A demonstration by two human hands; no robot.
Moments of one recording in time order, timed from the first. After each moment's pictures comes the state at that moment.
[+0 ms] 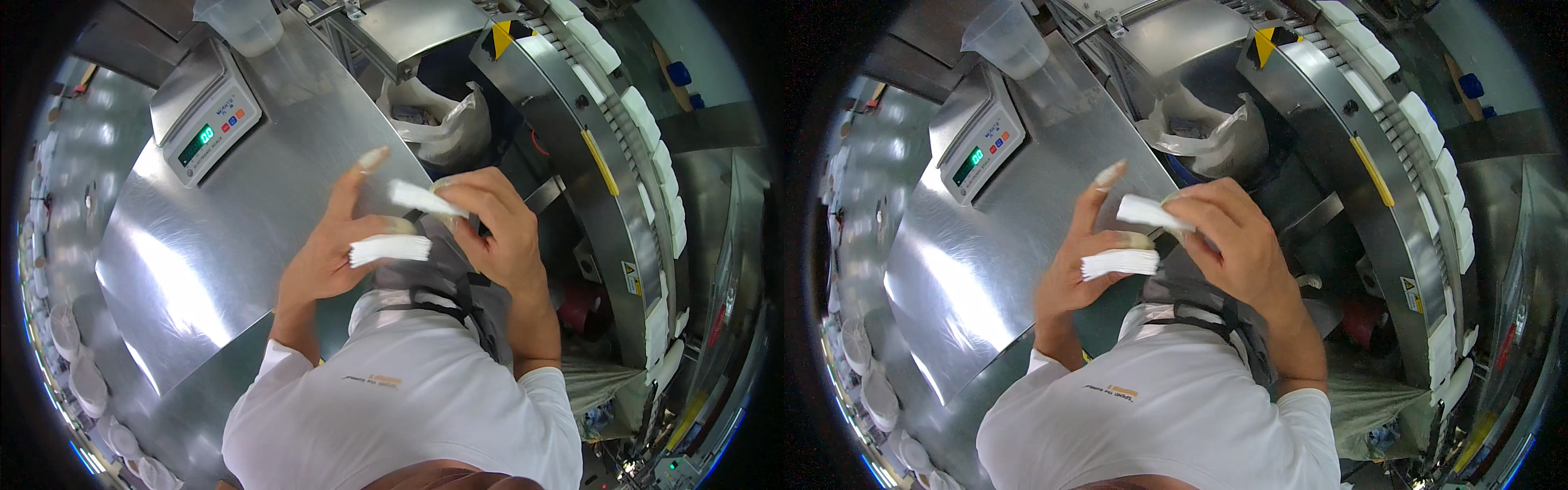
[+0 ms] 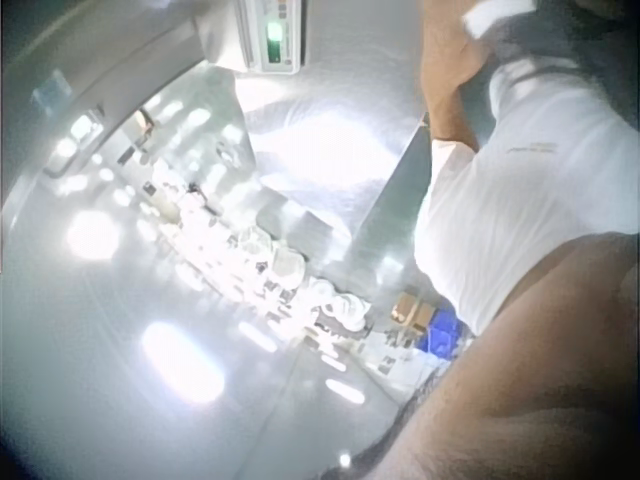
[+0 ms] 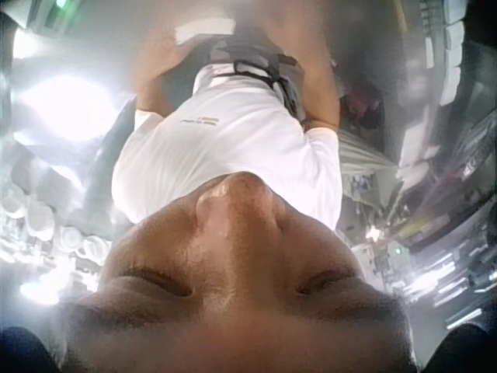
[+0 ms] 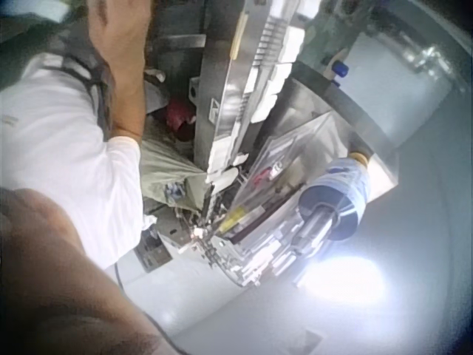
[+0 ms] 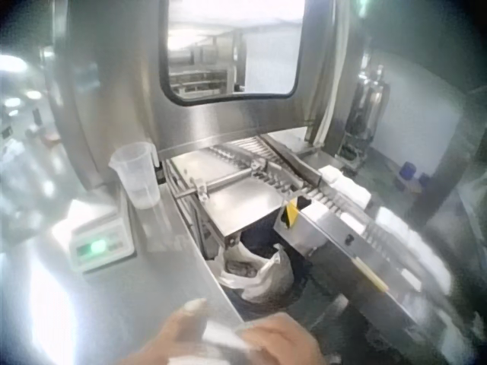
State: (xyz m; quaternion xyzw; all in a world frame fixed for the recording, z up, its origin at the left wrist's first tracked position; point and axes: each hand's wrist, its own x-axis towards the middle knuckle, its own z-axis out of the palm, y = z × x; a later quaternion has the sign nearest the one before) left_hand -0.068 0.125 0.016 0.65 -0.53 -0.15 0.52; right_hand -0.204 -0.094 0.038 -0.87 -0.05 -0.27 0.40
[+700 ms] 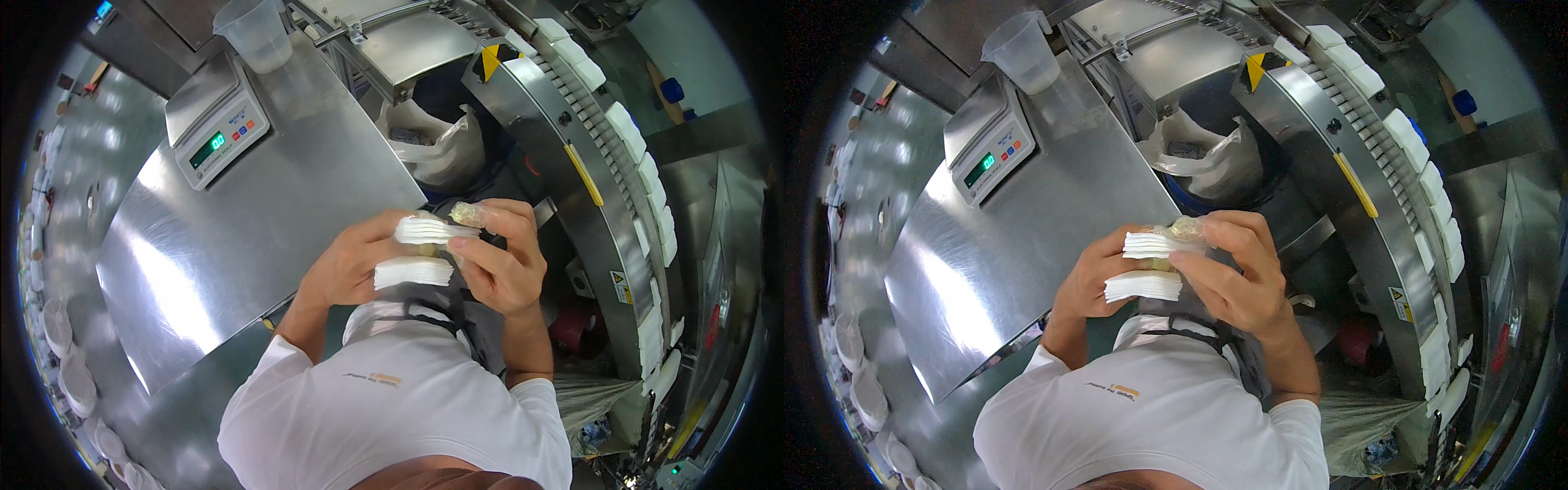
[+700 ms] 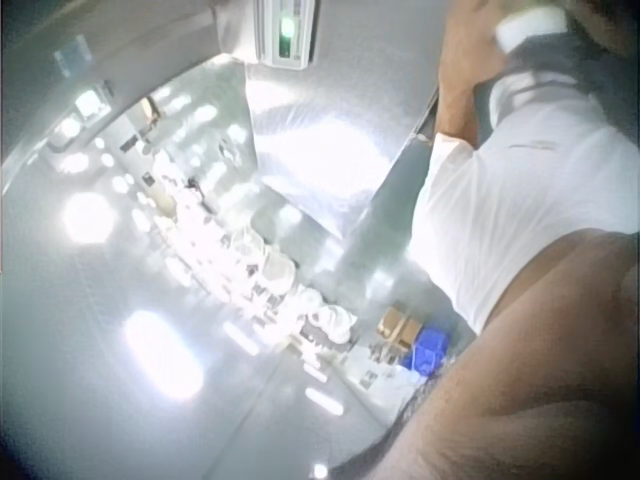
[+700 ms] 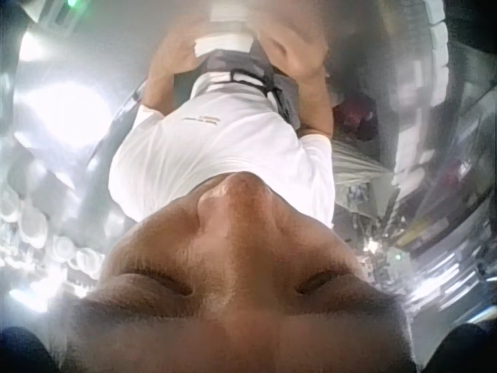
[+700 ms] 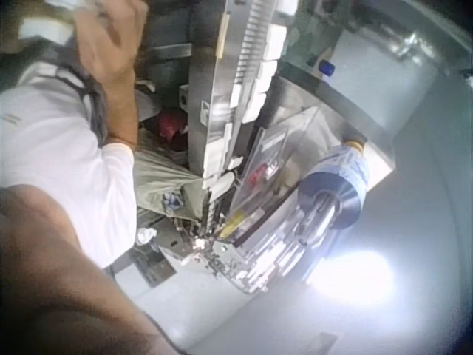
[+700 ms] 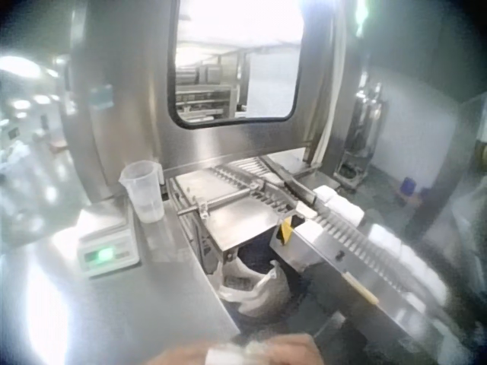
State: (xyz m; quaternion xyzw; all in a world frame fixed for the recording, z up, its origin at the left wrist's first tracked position) left_hand -0.091 0.106 0.013 0.55 -0.62 -0.14 0.55; right_hand -0.234 -0.088 0.053 -0.84 -0.13 -0.42 0.31
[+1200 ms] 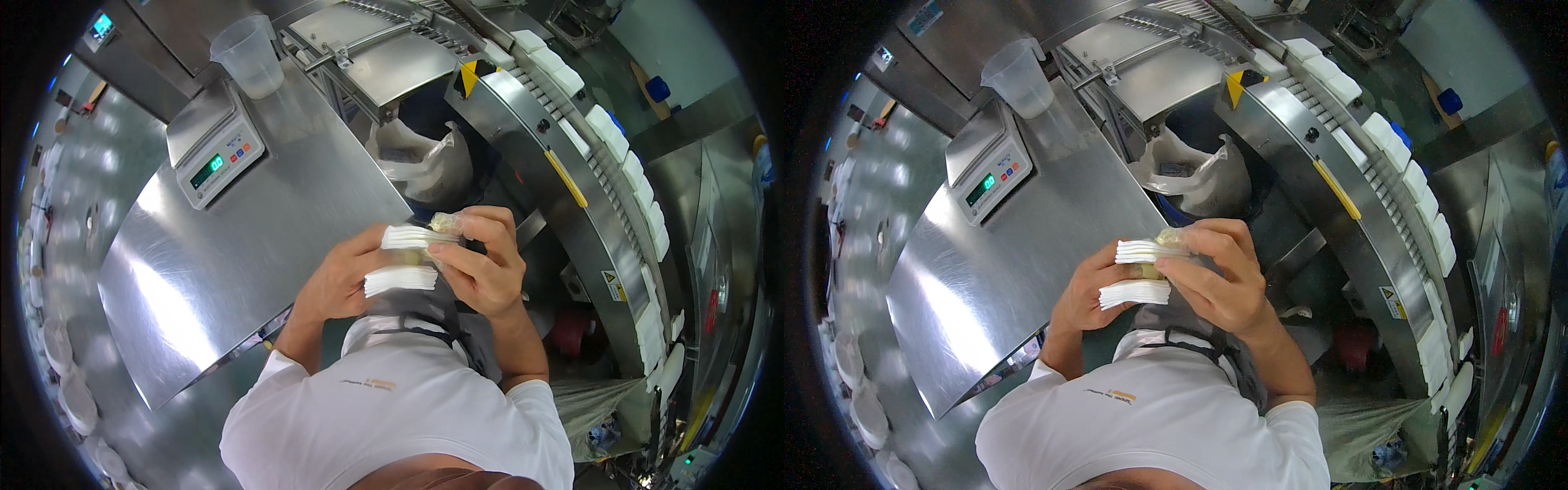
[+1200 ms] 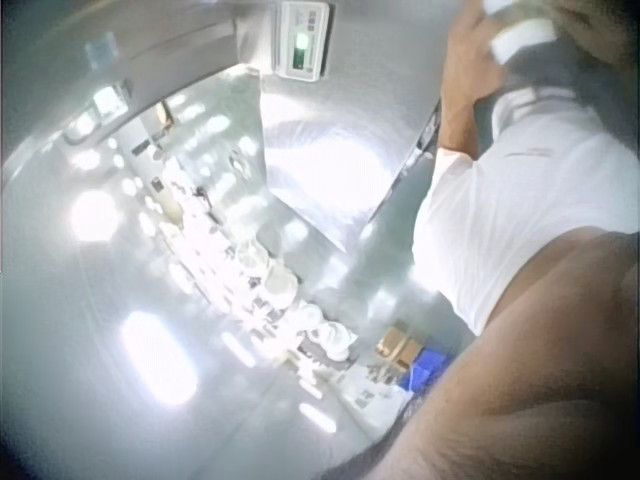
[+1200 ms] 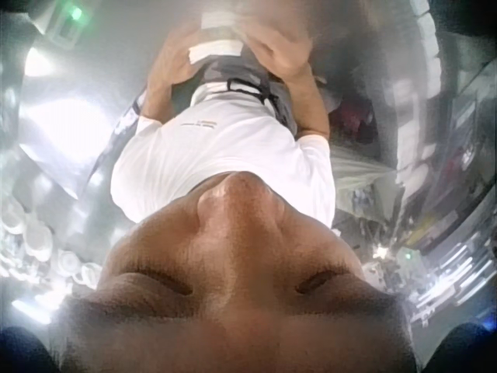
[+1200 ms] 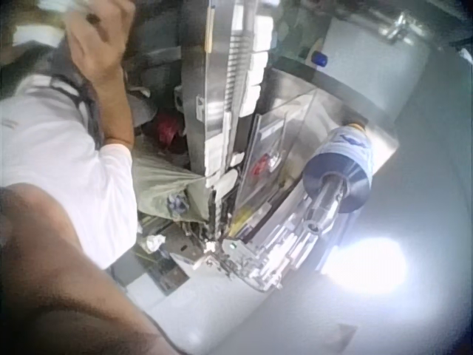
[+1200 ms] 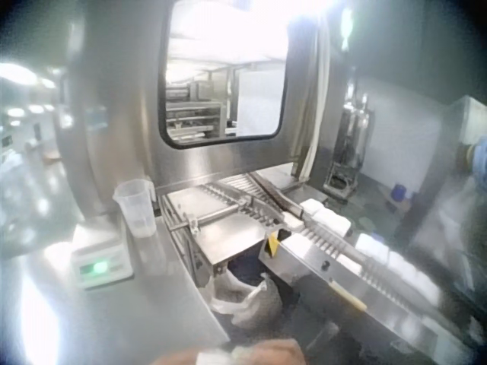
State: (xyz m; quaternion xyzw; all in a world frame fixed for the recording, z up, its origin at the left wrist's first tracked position) left_hand -0.103 0.111 0.032 0.59 -0.60 -0.14 0.52; right_hand -0.238 -0.083 0.056 -0.83 -0.11 -0.44 0.31
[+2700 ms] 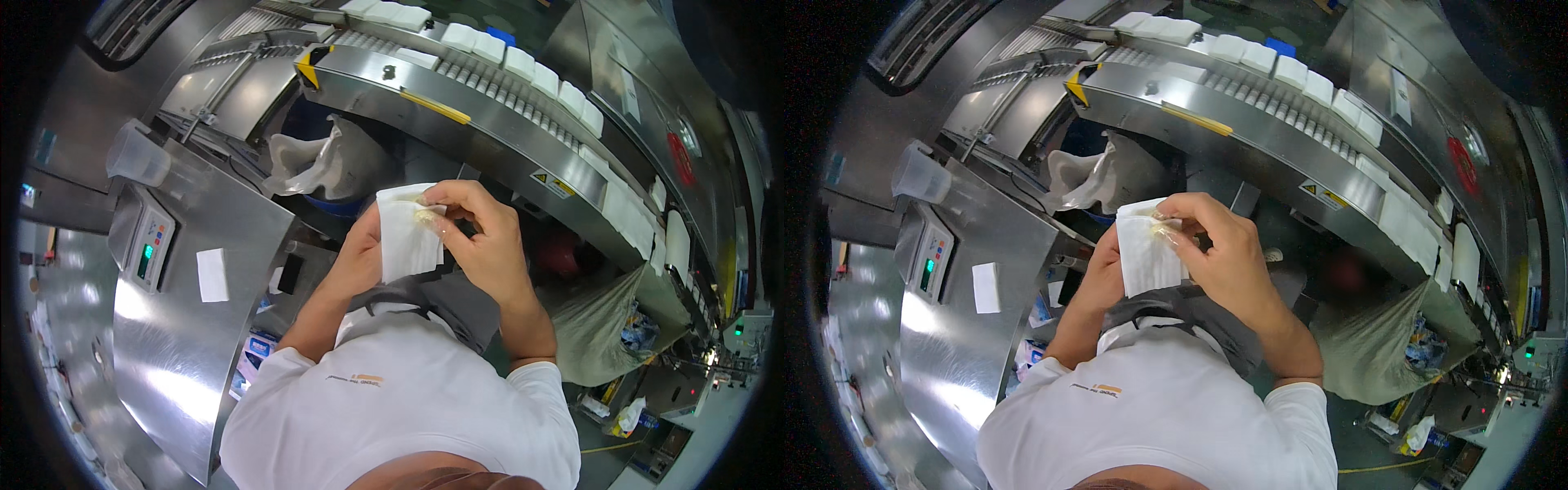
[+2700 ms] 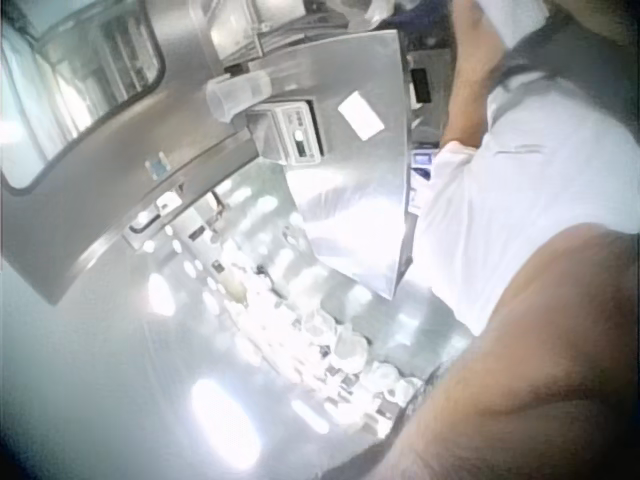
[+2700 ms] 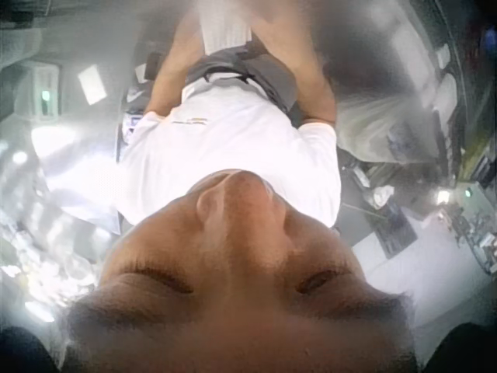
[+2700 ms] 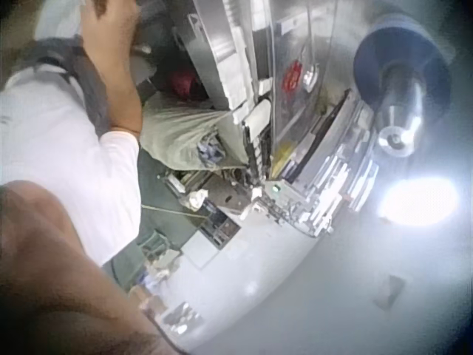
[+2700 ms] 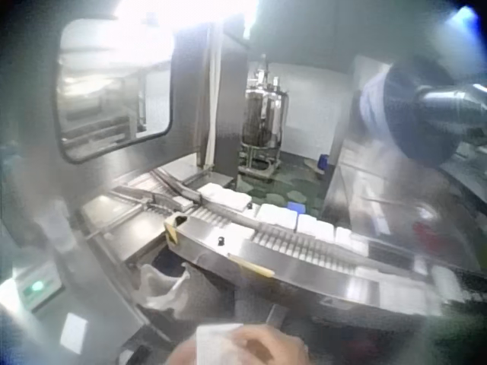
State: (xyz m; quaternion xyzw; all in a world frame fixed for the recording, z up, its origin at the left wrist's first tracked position) left_hand -0.228 -0.003 0.010 0.34 -0.39 -0.57 0.64; right_hand -0.398 -0.099 0.089 -0.77 0.26 -0.34 0.47
